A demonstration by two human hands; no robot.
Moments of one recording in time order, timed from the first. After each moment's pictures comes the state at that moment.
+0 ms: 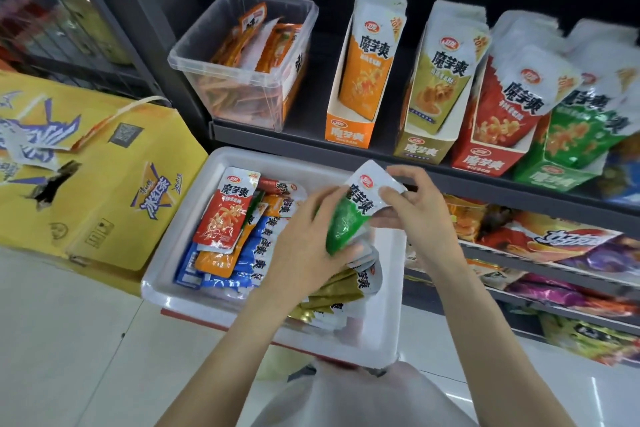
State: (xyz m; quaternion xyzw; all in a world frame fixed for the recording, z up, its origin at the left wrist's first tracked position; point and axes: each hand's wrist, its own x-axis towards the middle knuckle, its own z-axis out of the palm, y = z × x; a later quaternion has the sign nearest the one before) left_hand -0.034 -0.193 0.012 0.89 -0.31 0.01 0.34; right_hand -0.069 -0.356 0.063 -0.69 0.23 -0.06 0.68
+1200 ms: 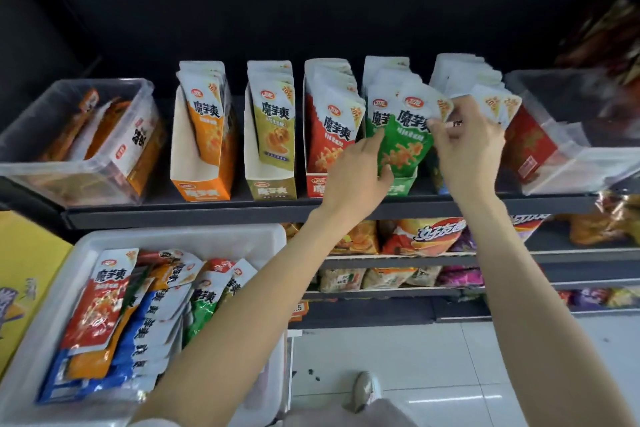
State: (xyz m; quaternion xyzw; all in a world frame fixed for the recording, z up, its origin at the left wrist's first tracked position) left_hand -0.034 -0.468 0.087 0.83 -0.45 0.01 0.33; right_hand -0.111 -0.606 0.103 -0.85 0.28 -0.40 0.20
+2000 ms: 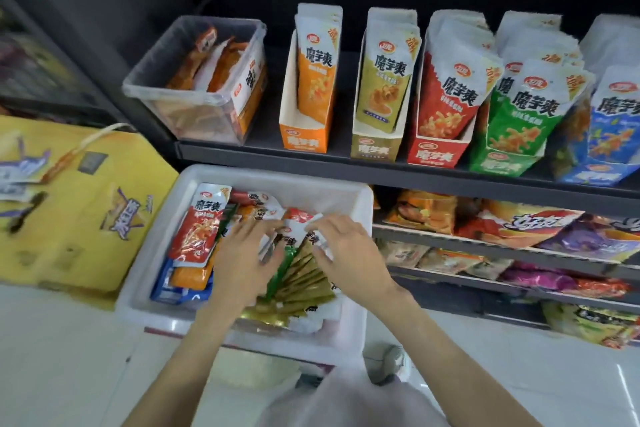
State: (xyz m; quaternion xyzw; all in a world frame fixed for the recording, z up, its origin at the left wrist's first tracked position) left_hand -0.025 -0.168 -0.022 0.92 -0.28 0.10 0.25; right_hand -0.092 -0.345 -0.008 -0.95 -0.03 -0.10 0.30
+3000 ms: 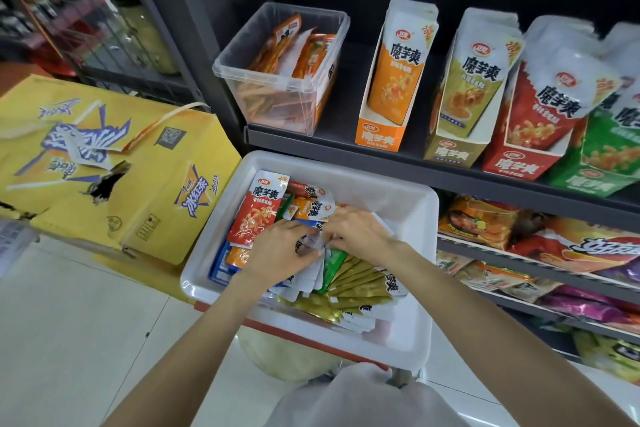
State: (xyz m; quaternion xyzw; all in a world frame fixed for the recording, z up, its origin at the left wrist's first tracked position) left_hand 0.011 -0.114 -0.050 0.93 -0.30 -0.01 0.21; right_hand 0.000 -0.304 -0.046 -0.96 -0.21 0.08 0.14
